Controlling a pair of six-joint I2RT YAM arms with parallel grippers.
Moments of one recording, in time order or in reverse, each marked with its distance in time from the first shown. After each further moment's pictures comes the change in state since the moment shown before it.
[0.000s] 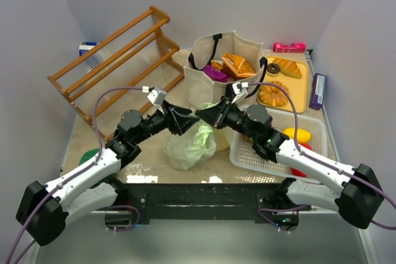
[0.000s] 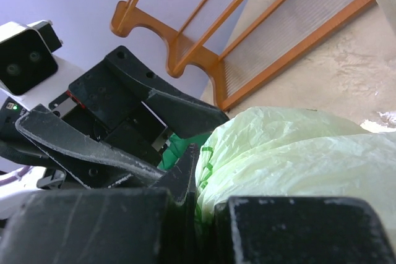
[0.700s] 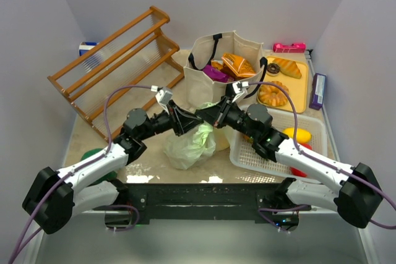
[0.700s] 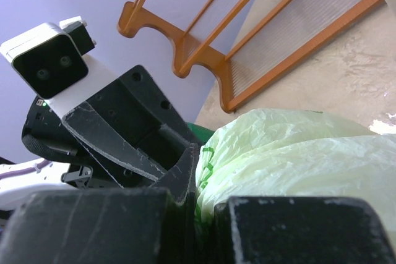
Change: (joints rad) left arm 0.006 0.134 -0.023 0.193 0.176 -0.106; right arm -0.014 0.011 -0.007 0.035 -0.032 0.025
